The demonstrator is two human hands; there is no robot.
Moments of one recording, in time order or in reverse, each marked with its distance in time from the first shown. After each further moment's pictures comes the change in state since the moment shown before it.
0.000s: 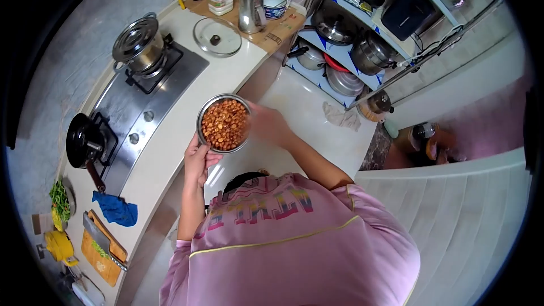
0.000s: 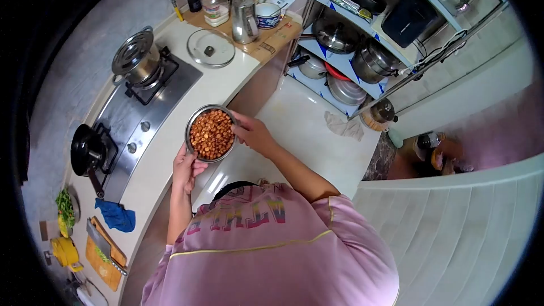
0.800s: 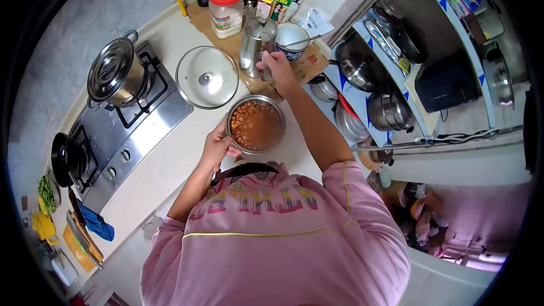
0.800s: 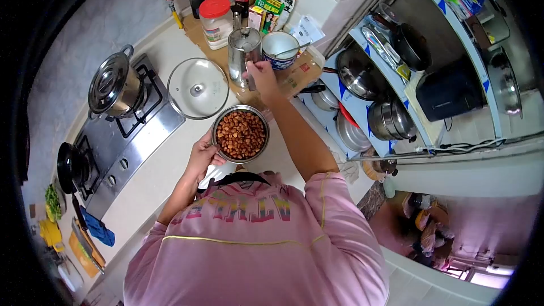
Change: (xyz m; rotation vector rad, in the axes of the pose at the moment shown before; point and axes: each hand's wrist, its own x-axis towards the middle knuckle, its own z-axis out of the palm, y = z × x) left_hand 0.216 0.021 0.142 0.144 -0.114 -0.021; right_hand 0.329 0.050 -0.173 0.312 0.228 0.122
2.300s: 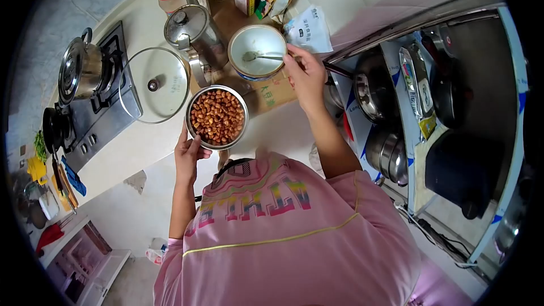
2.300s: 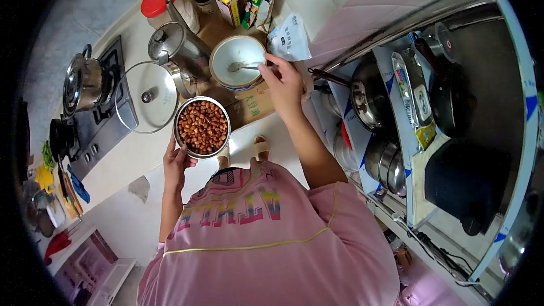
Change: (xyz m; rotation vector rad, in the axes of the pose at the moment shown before) left_hand 0.095 -0.001 0.132 -0.065 0.688 0.020; right_hand 0.109 -0.028 -0.162 -0.108 -0.169 -0.037
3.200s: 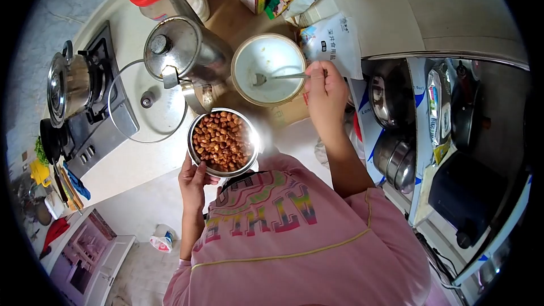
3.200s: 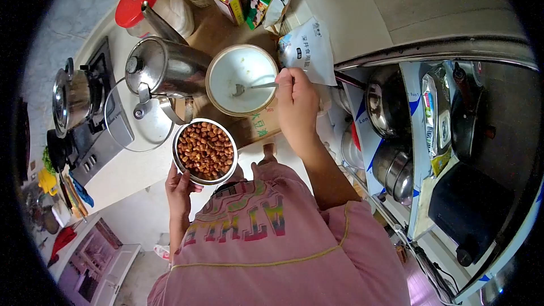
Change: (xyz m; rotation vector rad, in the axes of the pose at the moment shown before) left_hand 0.004 0.002 0.003 -0.048 0.048 -0.070; right_hand 0.023 -0.007 0.012 -0.385 0.082 0.002
